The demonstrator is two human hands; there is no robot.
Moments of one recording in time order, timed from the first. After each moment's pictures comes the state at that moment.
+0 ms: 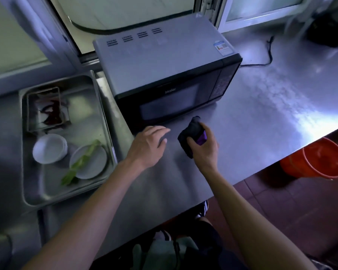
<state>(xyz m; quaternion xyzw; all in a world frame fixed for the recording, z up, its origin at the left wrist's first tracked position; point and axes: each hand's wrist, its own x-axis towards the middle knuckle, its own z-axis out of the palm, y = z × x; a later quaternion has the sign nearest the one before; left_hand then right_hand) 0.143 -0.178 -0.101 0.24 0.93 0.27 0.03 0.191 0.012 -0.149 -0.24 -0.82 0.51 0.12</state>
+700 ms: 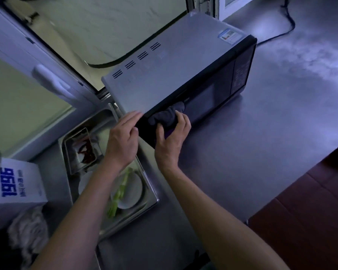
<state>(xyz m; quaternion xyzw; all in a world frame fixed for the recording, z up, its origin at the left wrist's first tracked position) 0.046 -0.260 -0.038 0.25 0.94 0.23 -0.04 0.087 -0.157 -0.110 -0.26 -0.63 0.66 0.32</state>
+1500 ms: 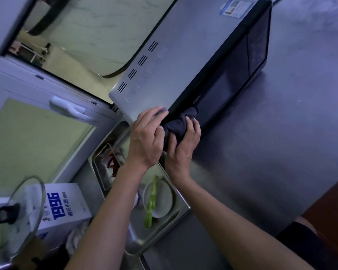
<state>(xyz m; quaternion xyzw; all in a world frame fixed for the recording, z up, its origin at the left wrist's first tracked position) 0.008 -0.226 -0.031 0.38 0.92 0.13 -0.05 0.065 -0.185 -0.121 -0.32 -0.59 0.66 0.32</state>
